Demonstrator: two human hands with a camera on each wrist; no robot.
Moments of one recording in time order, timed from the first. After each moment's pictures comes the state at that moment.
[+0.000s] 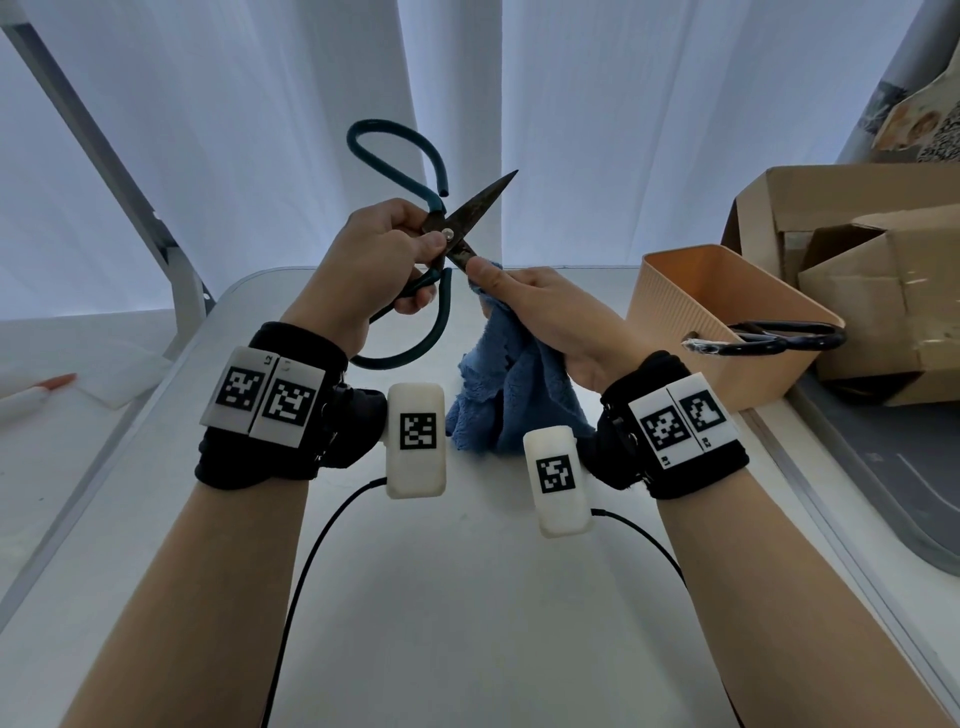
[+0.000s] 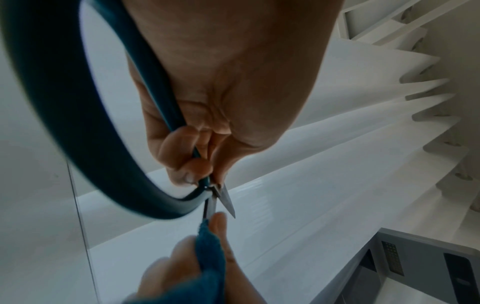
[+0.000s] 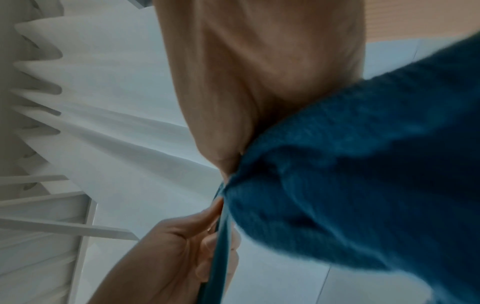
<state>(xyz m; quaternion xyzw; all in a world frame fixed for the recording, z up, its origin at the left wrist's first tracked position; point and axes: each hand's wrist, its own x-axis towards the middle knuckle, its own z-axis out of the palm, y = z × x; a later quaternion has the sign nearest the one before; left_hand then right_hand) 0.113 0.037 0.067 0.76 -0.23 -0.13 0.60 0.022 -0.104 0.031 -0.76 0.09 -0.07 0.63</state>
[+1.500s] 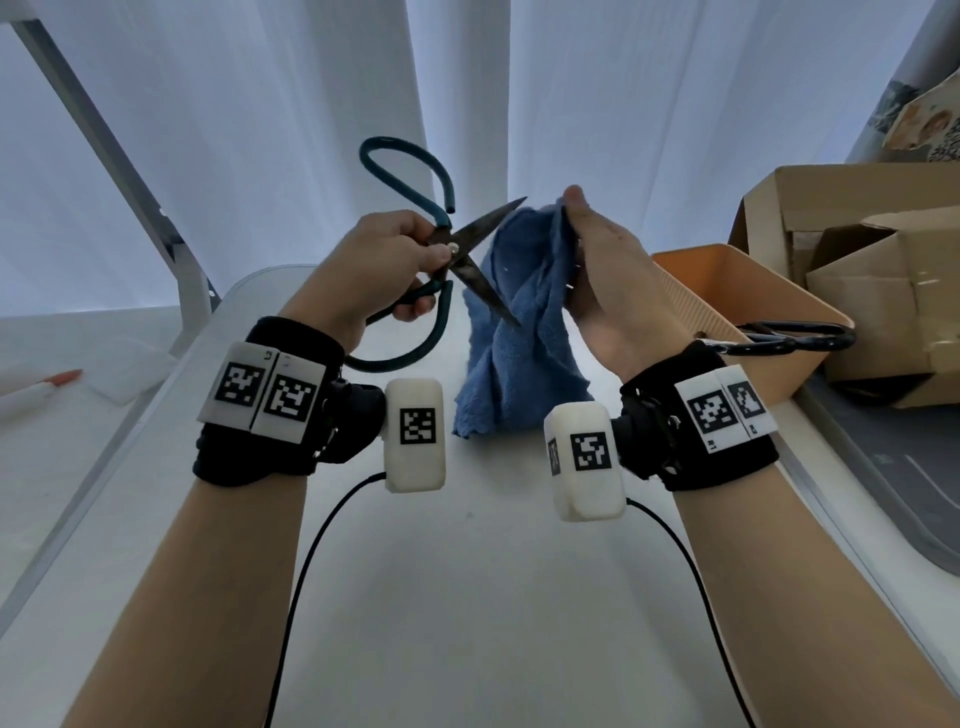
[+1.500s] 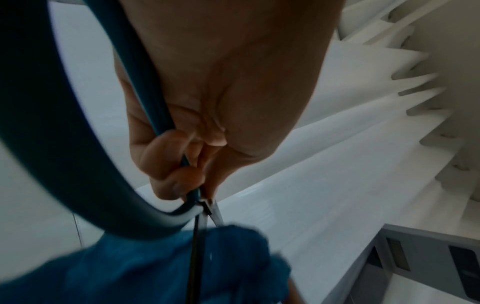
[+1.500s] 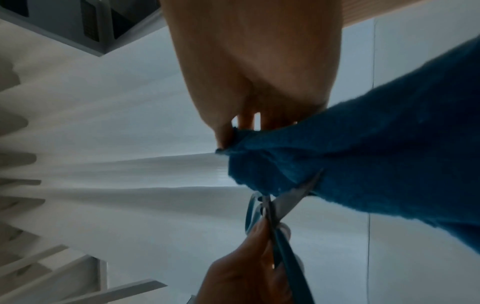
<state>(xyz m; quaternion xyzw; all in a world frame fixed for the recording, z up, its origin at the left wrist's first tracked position) 0.117 0.041 0.067 0.79 -0.24 -0.16 0.55 0.025 -0.120 0.046 -0.54 0.19 -0.24 0.78</state>
